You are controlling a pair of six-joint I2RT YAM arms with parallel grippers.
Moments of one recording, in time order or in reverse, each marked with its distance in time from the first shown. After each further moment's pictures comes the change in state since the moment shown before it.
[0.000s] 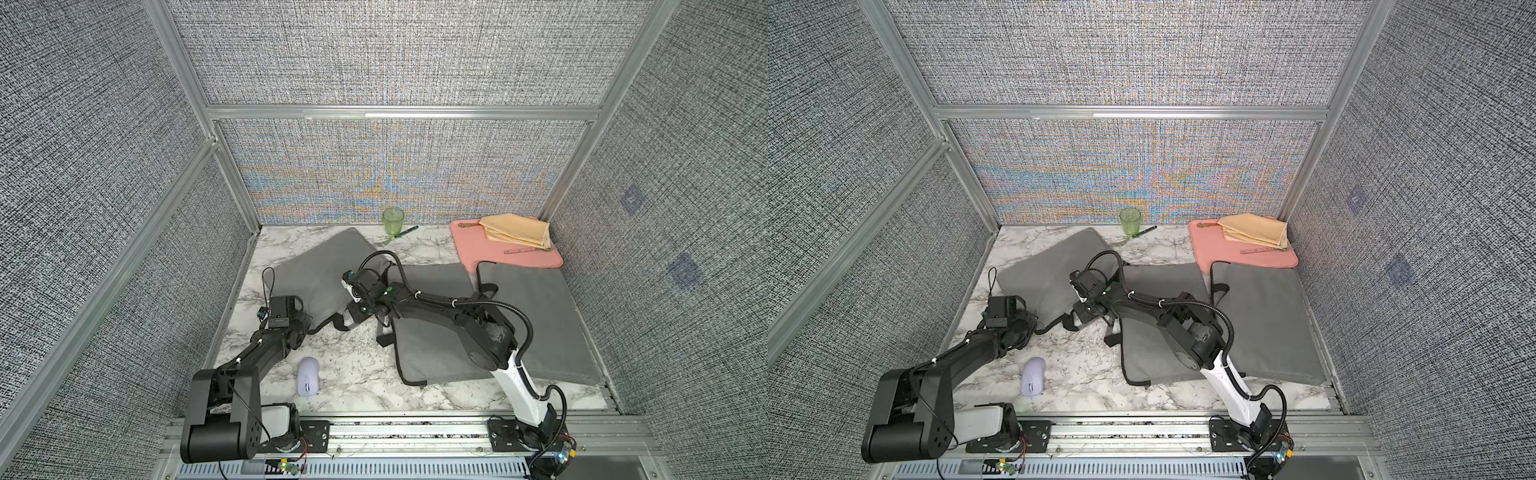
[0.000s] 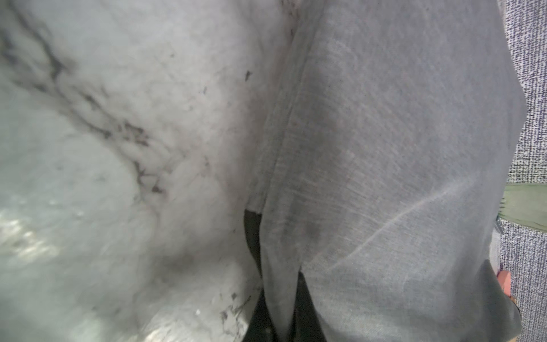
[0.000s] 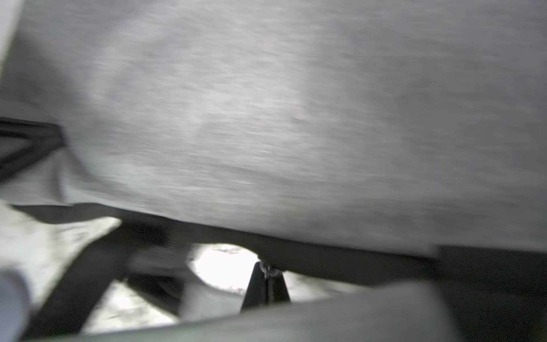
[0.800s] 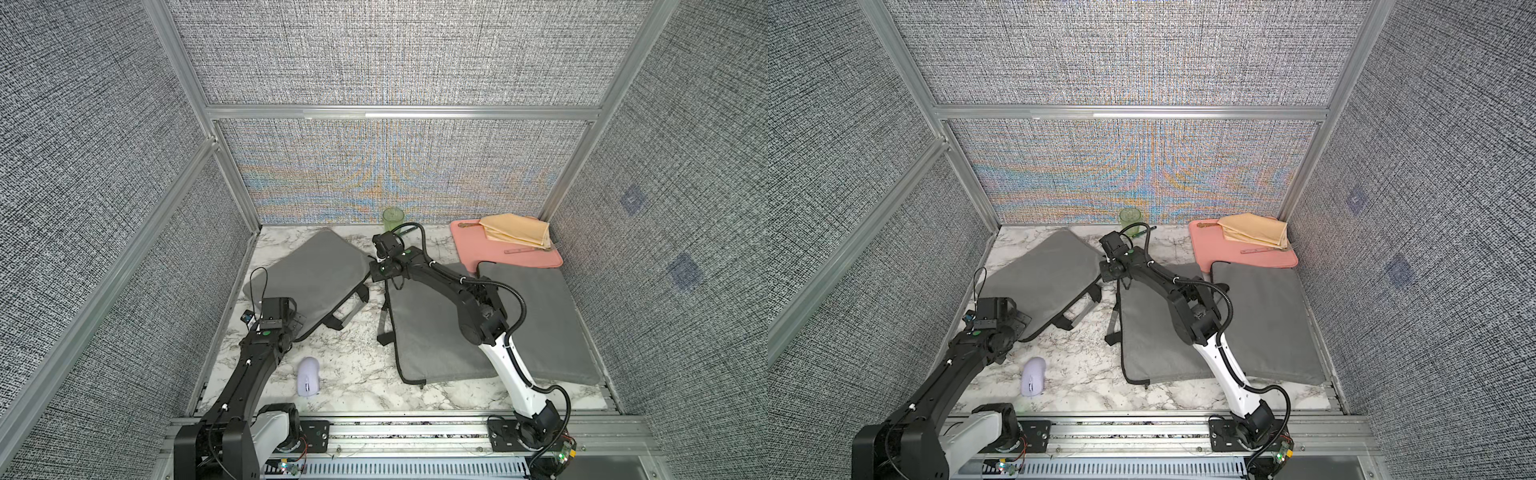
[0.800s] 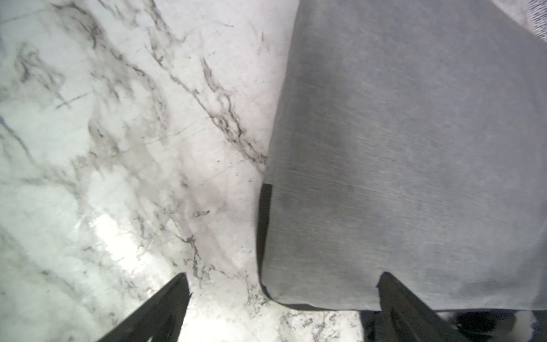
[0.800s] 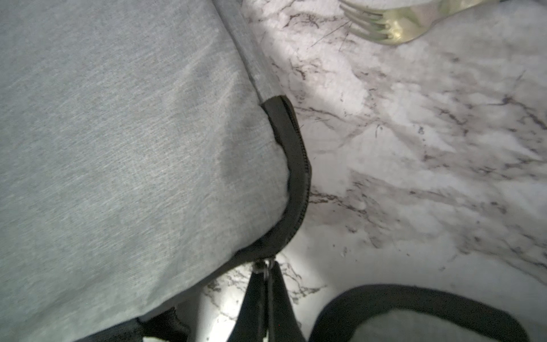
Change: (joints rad) left arm 0.016 -0.205 0.062 -0.379 -0.215 0.112; right arm -0.280 0.217 0.394 -0.195 0.037 0.060
